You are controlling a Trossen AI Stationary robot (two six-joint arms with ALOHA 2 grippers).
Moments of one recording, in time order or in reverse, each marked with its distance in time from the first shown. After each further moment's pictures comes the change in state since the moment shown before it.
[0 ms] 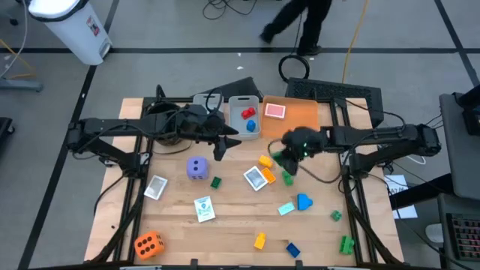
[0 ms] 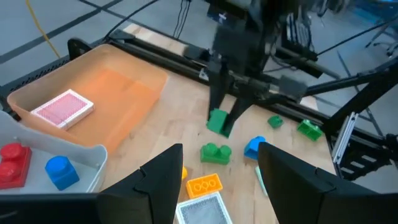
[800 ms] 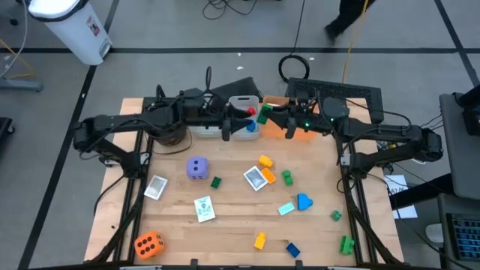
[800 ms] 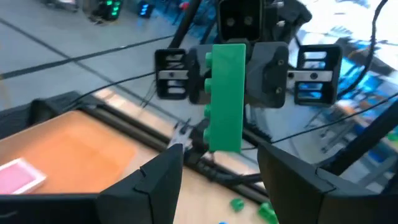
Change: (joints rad) left arm 0.123 0.094 0.000 0.426 0.170 -0.169; right arm -0.153 -0.031 0.005 0.816 0.001 0.154
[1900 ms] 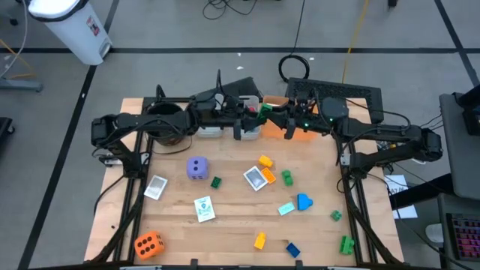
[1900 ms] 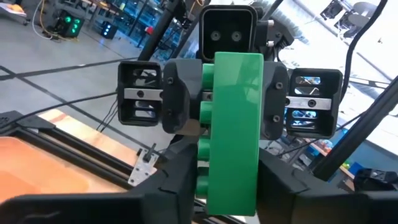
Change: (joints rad) left arm 0.006 0.173 0.001 0.341 0.090 -0.099; right arm -0.005 0.007 -0.002 0.006 -0.003 -0.018
